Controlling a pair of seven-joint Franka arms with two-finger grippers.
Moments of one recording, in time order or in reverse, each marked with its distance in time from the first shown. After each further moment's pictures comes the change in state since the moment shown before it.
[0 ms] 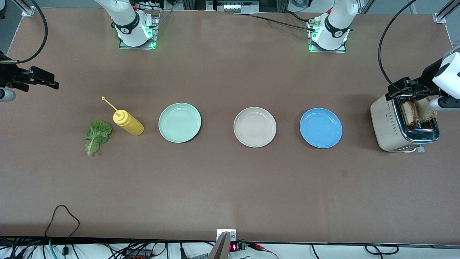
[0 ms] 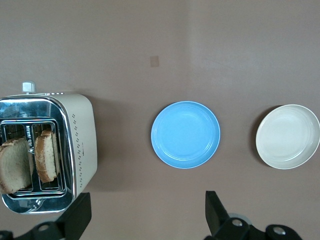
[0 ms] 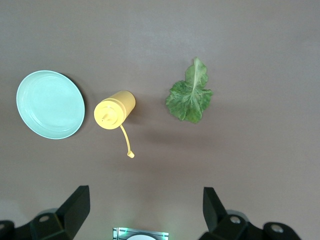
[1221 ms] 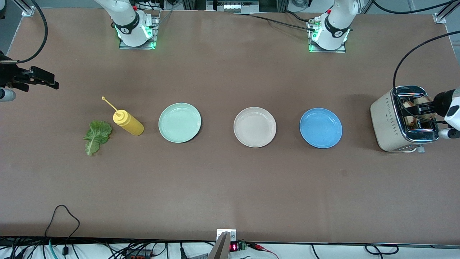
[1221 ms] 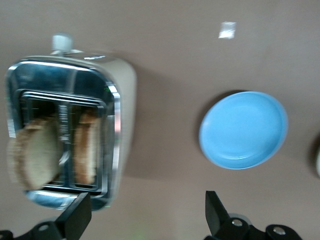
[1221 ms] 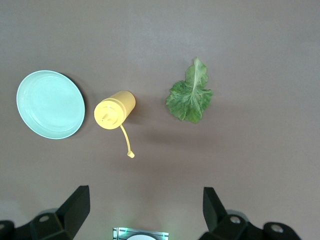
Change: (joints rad) left arm 0.161 0.209 0.038 0.009 0.066 -0.020 0.046; right arm 0.001 0.000 0.000 0.000 0.000 0.000 0.000
